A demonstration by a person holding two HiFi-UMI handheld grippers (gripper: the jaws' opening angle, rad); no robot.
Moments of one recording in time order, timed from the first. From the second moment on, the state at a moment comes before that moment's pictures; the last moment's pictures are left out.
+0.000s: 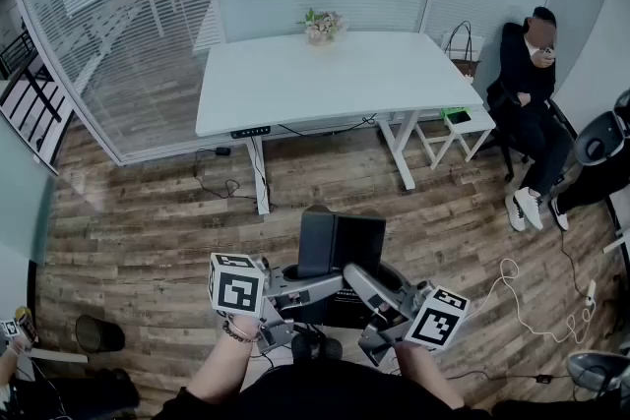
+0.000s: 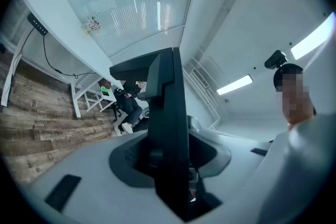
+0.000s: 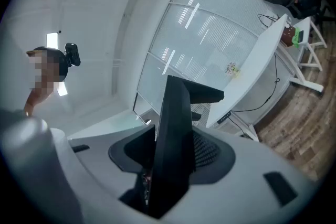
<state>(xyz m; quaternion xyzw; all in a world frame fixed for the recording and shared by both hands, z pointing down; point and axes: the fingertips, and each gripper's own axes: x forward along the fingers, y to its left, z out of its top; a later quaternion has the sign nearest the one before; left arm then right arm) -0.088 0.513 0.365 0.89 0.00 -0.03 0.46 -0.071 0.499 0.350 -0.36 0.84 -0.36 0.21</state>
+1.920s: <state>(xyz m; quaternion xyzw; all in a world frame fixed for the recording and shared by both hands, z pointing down) -0.119 0.494 0.379 0.91 0.00 -0.03 0.41 -0.102 0.479 0.366 -0.36 0.84 -0.35 0.20</state>
